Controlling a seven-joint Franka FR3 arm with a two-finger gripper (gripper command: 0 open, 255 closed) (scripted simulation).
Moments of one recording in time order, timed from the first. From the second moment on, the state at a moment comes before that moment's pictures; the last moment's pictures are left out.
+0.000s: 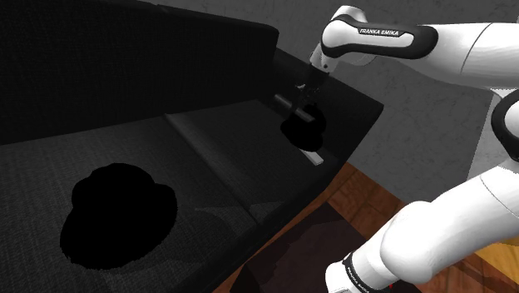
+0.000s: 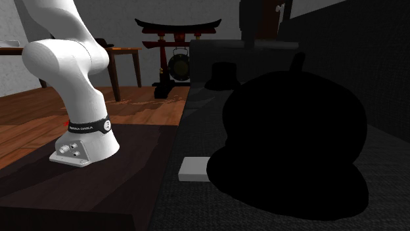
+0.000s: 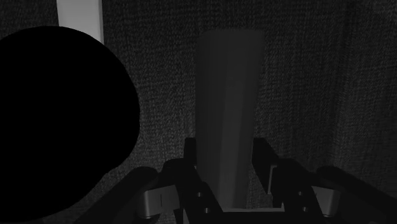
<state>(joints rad) 0.00 -0.17 -0.20 -1.99 0.07 1.86 -0.23</state>
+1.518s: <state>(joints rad) 0.20 -0.46 0.17 -2.28 0.16 1.90 0.31</state>
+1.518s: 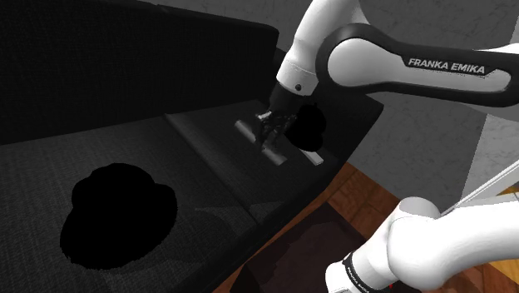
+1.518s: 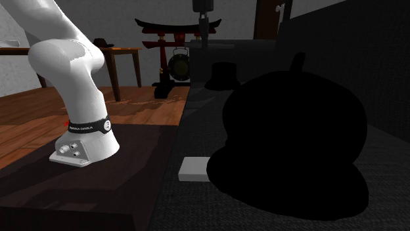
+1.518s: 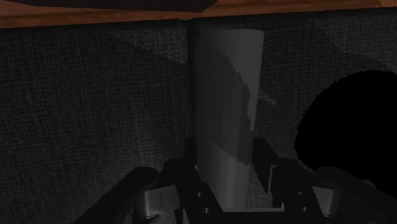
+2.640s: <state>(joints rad) 0.31 -0.39 0.42 -2.26 0.22 1.99 0.62</state>
